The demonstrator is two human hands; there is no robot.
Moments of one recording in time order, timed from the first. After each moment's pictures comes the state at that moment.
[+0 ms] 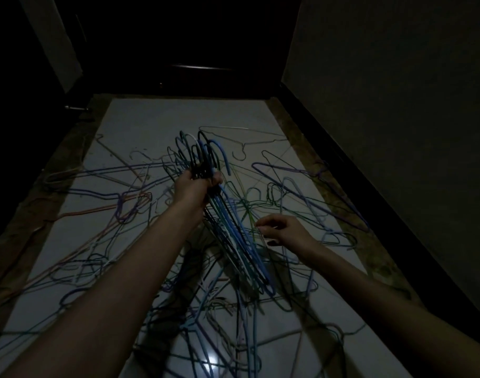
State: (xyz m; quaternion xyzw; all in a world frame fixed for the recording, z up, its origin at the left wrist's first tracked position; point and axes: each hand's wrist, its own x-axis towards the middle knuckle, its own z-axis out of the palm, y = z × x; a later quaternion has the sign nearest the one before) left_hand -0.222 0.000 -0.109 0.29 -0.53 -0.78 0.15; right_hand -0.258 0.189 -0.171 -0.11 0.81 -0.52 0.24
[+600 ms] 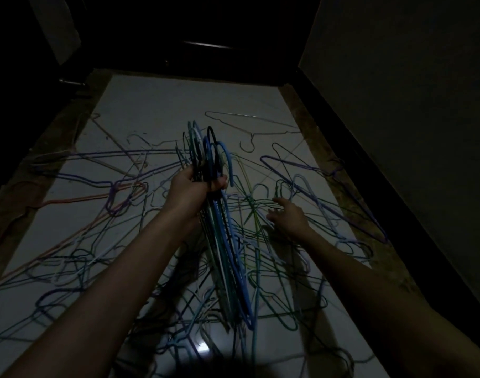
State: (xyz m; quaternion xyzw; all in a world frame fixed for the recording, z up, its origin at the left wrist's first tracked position) left_hand -0.232 -0.014 -0.135 0.26 -0.59 -0.75 0.14; right_hand -0.356 0.164 -0.244 -0.10 0.94 -0.30 0.15
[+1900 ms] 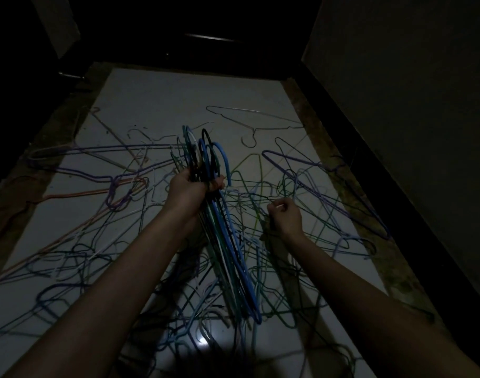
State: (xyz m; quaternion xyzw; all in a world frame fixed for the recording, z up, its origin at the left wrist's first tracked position) left_hand -0.230 -0.015 -0.142 0.30 -0.56 -0.76 0.13; right_hand -0.325 0.143 -0.243 0.04 0.84 -0.54 0.09
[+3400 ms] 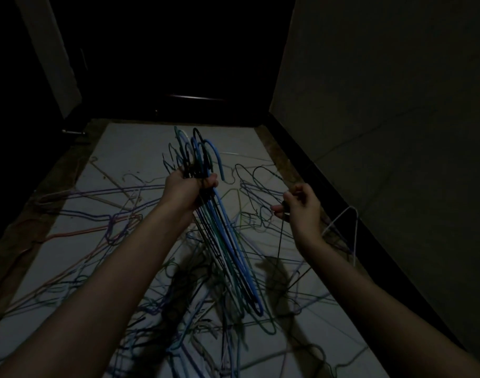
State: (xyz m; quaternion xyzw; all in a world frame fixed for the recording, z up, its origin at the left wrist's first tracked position) left_hand -0.210 0.007 -0.047 0.22 -0.55 -0.79 0.15; right_hand -0.274 0.194 -0.090 -0.06 0.72 -0.69 -0.04
